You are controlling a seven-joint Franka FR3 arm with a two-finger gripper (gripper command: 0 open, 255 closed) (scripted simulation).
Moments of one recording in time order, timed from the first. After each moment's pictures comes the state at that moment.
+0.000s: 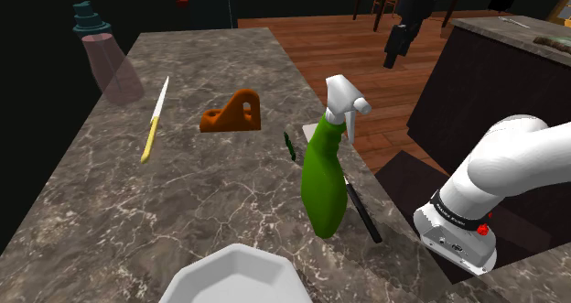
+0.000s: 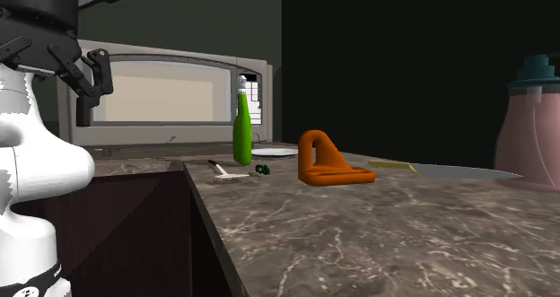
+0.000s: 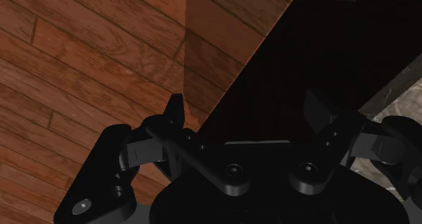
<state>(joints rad) -0.01 -0.80 0.03 -2.37 -0.04 1.61 -0.13</state>
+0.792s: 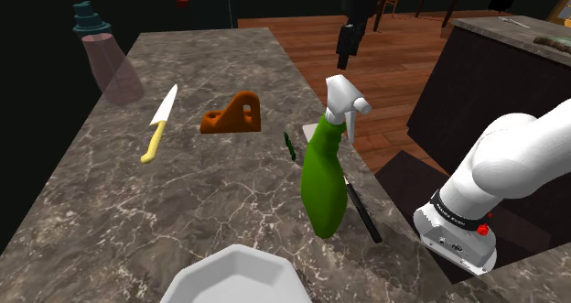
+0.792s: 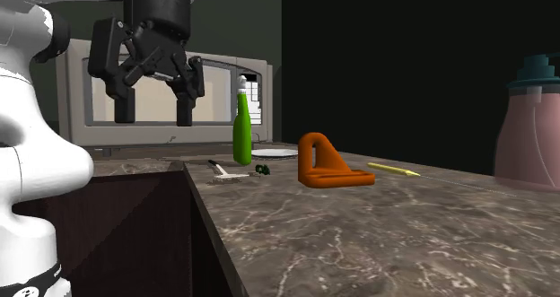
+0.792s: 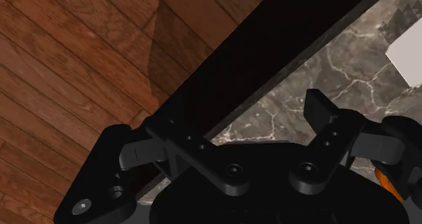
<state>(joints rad) 0.09 -0.50 0.15 -2.15 0.02 1.68 -0.13</state>
